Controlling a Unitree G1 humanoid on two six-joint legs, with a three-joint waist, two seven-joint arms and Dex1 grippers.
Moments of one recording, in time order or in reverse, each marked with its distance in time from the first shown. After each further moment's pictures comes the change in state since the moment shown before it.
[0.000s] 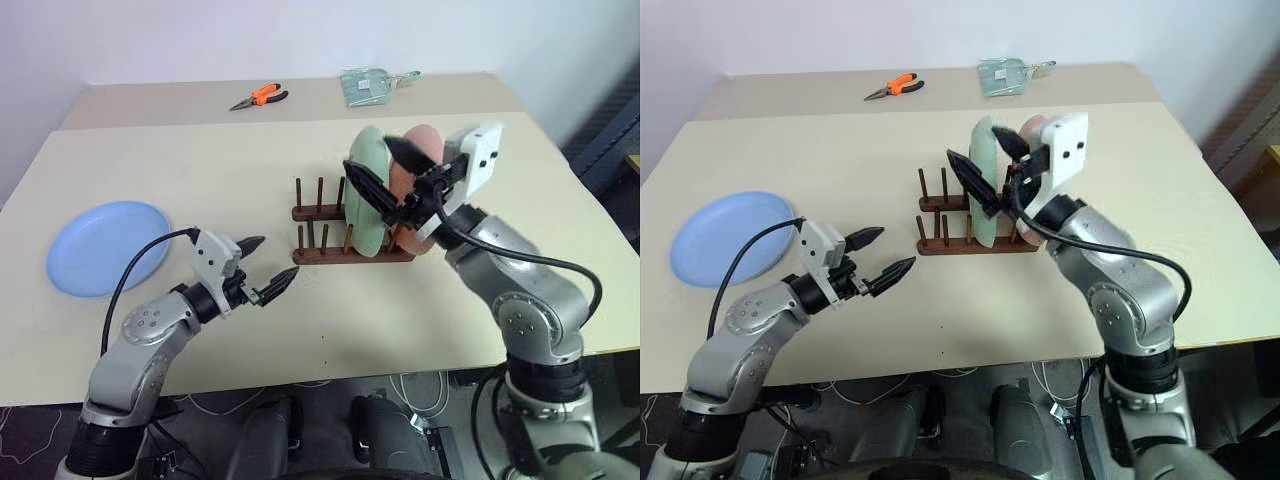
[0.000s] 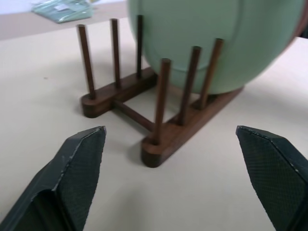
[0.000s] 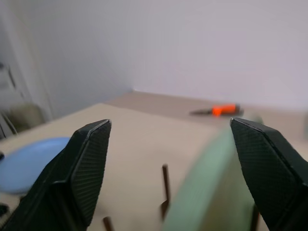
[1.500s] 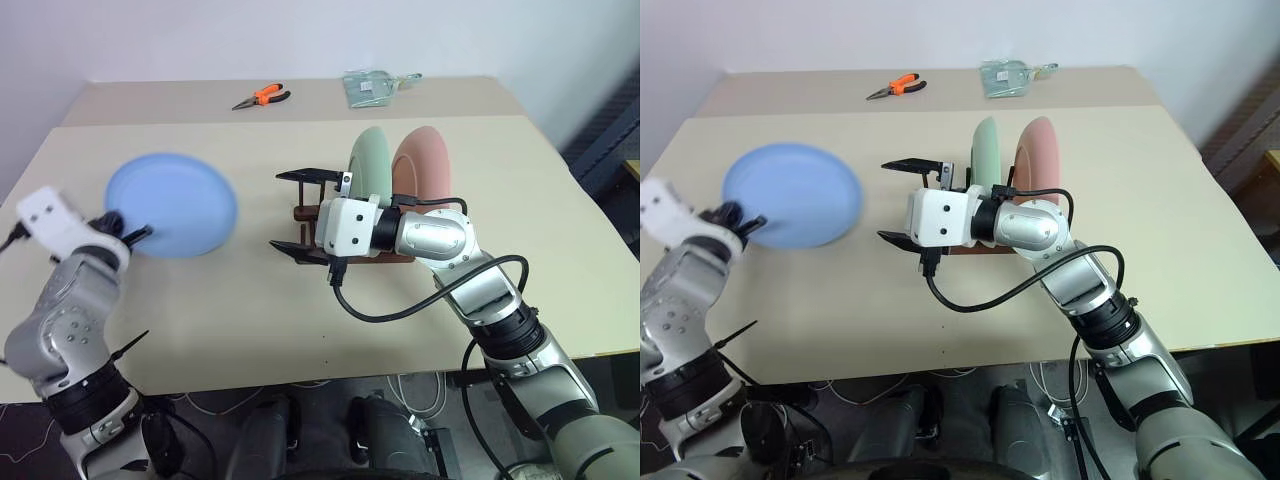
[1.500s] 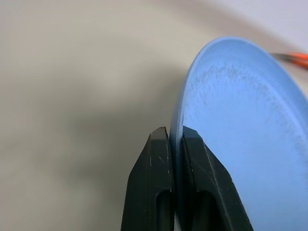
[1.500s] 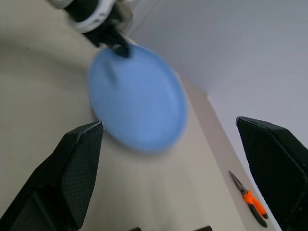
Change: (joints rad) left arm -0.363 -0.139 0.538 0.025 -0.154 0.552 0.744; right arm -0.188 -0.007 0.376 0.294 -0.654 -0.539 0.476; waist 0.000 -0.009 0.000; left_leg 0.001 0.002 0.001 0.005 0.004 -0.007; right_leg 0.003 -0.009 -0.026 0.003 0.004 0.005
